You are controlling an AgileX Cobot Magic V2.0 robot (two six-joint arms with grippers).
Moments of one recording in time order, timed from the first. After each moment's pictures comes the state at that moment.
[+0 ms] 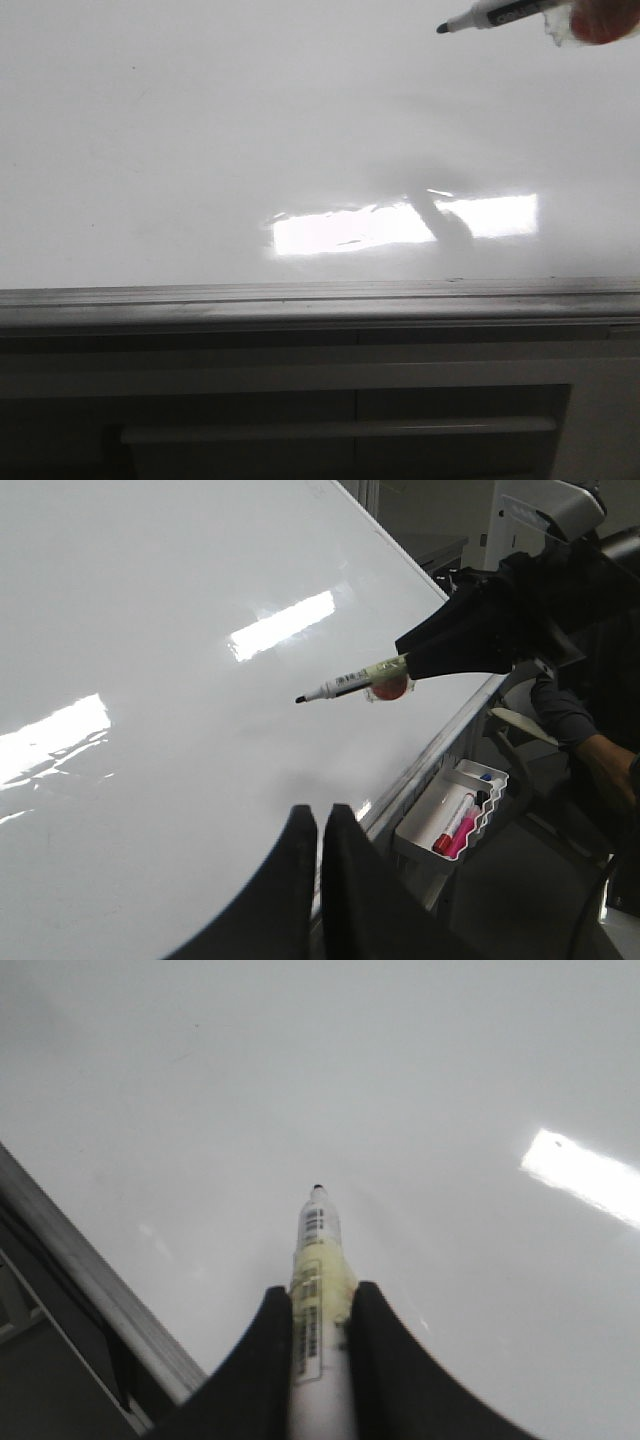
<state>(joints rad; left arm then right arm) -1.09 0.29 -0.44 0.40 0.28 -0.39 0.51 0.72 -0.59 0.51 0.31 -0.79</state>
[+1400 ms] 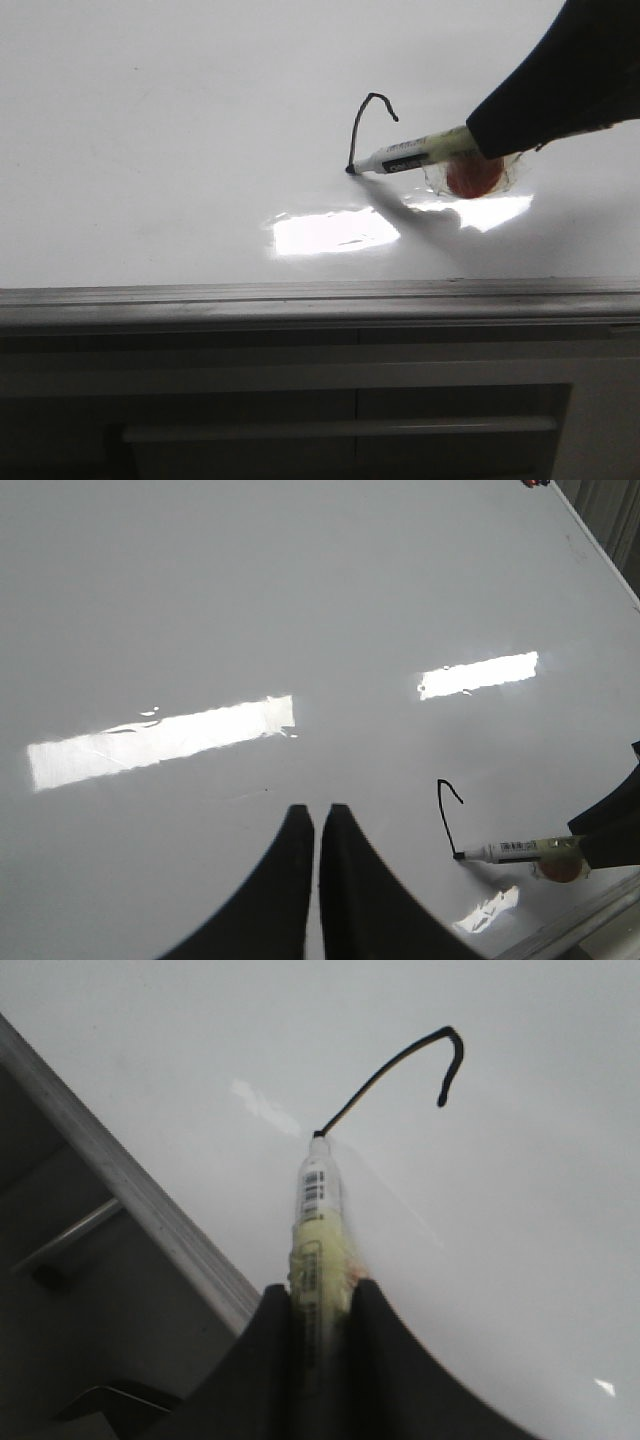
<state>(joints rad) -0.69 0.29 -0.43 0.53 0.24 -0.66 0.51 1.04 -0.68 0.59 0.44 -0.79</state>
